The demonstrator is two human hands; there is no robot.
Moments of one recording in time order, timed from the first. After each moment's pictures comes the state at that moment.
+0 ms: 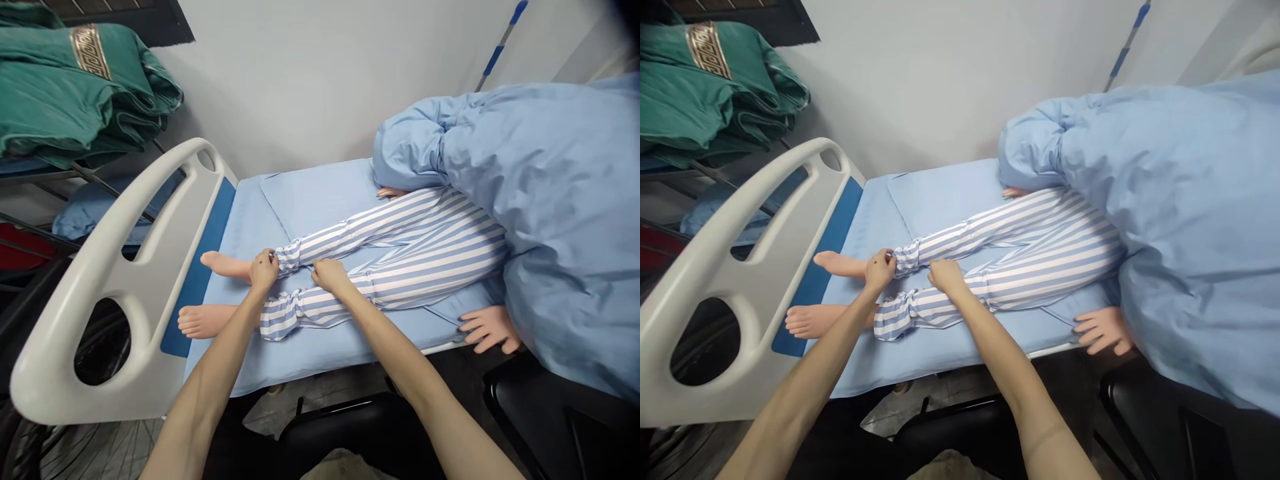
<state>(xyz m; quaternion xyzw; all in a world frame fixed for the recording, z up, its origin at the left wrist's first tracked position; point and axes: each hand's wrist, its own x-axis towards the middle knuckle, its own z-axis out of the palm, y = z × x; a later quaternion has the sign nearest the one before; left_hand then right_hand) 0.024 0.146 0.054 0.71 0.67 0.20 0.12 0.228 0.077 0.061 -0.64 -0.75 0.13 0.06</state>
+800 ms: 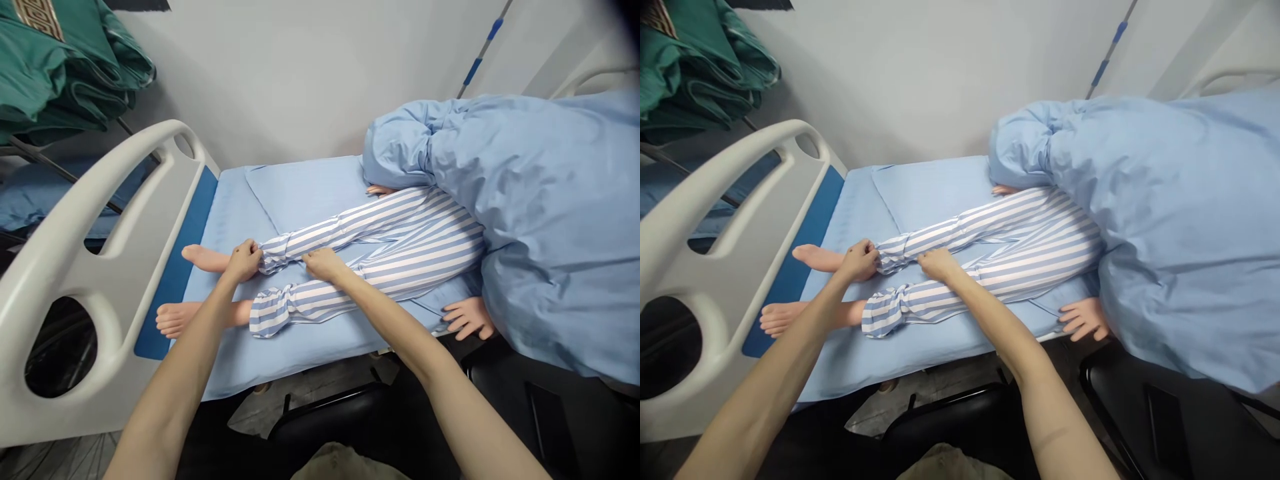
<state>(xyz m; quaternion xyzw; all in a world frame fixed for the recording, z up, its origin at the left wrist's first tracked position) -0.002 0.167 0.073 0.73 0.62 0.19 0.22 0.245 0.085 0.072 -0.52 -0.85 0.04 -0.01</state>
